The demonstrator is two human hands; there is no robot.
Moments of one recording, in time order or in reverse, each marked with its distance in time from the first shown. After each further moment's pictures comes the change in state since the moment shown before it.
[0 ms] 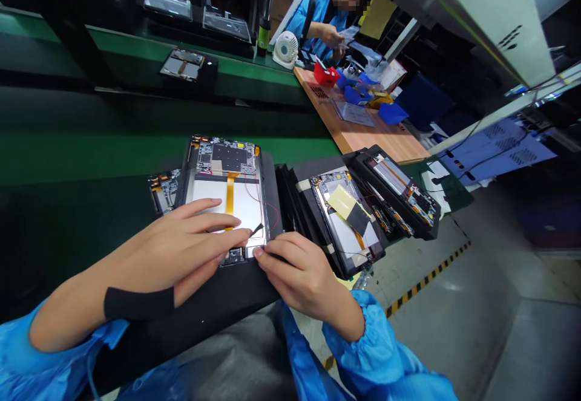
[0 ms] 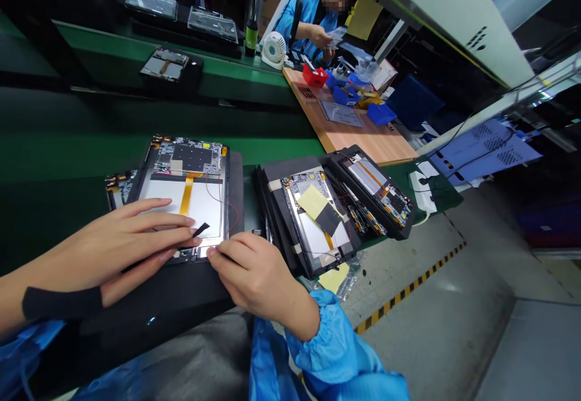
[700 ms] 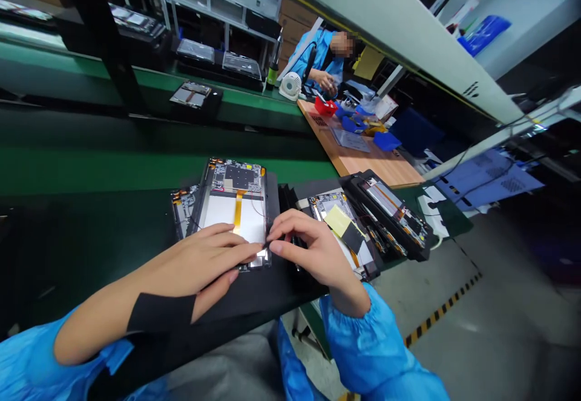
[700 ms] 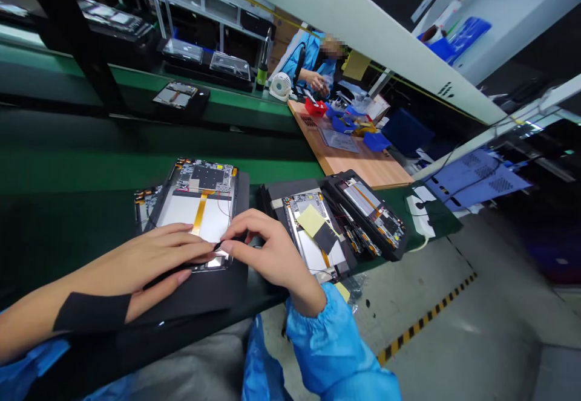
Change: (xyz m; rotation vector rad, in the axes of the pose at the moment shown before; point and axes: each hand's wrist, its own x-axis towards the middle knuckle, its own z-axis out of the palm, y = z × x) left_hand 0.009 0.034 -0.003 -0.086 -0.049 -0.130; right_hand 0.047 0.019 -0.037 0.737 -0.044 0.494
